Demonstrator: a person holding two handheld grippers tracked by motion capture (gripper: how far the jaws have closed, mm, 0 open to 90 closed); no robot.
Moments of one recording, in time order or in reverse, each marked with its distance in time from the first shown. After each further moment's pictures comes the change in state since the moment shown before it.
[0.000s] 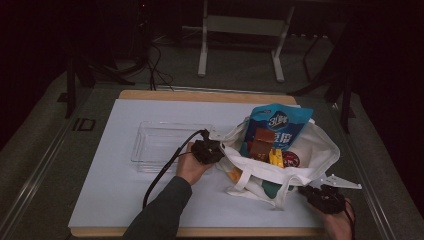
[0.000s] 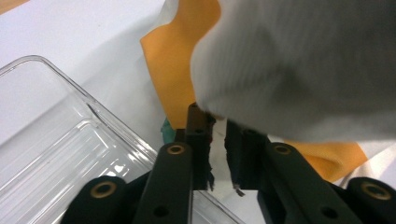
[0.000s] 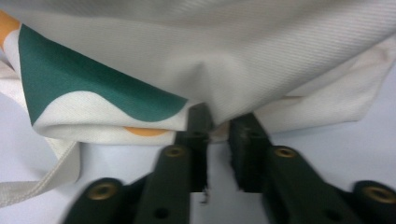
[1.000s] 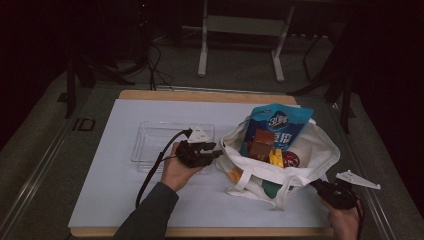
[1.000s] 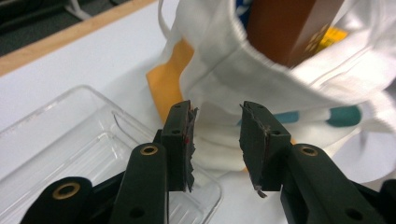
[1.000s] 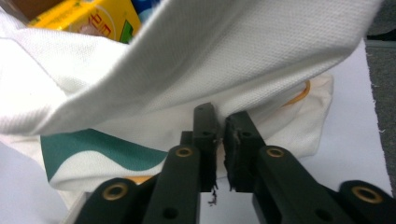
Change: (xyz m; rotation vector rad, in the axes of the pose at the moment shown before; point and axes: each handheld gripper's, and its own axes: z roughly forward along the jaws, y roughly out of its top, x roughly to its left) left arm -0.007 -0.005 -0.067 -0.175 -0.030 -0.002; right arm -0.015 0.012 -0.018 -0.154 0.004 0.099
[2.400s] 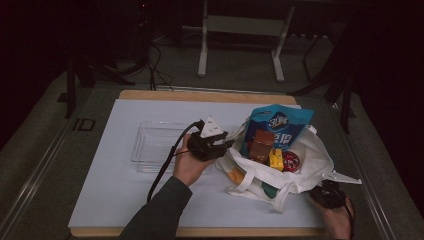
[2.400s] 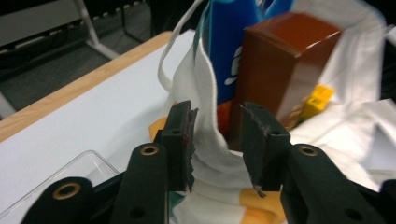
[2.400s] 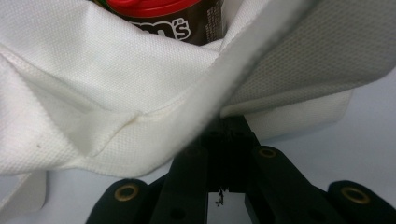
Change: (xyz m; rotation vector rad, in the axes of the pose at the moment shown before) left arm -0.020 0.041 0.014 -0.041 0.076 0.055; right arm 0.001 -0.012 0.027 0.166 -0.040 -0.041
